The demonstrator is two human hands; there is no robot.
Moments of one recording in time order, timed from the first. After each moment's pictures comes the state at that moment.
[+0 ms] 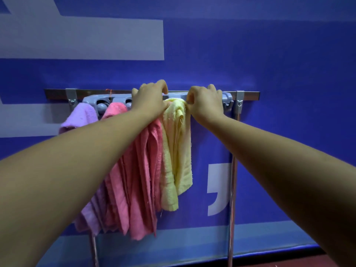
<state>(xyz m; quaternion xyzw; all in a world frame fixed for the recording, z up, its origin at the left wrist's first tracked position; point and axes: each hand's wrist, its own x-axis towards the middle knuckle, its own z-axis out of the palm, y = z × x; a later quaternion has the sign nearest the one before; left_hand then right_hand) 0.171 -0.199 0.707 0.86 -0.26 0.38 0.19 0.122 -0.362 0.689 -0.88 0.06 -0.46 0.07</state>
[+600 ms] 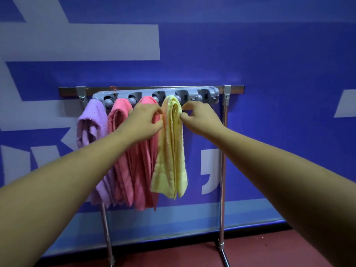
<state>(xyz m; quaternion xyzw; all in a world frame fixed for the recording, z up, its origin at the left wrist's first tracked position) 0.095 -0.148 0.659 0.85 -0.38 0.29 0.21 0.022 -0.335 0.658 -0.91 0.02 -0.35 0.22</state>
